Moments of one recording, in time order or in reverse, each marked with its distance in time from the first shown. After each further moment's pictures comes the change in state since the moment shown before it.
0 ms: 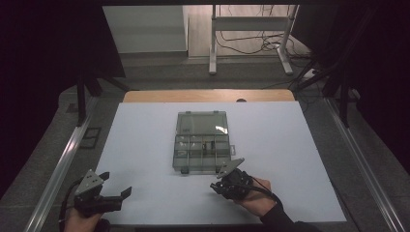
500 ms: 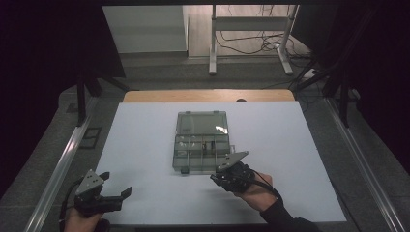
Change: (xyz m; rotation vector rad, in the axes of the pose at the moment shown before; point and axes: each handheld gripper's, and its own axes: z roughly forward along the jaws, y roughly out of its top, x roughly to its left) left arm -0.001 0.000 0.001 0.002 0.003 0.004; right arm -0.010 0.011 -0.013 -0.063 -0.039 0.037
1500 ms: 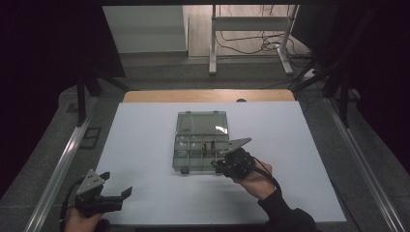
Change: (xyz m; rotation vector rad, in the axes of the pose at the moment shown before) left arm -0.001 0.000 0.001 0.008 0.003 0.003; right arm -0.026 0.019 -0.004 -0.051 -0.039 0.054
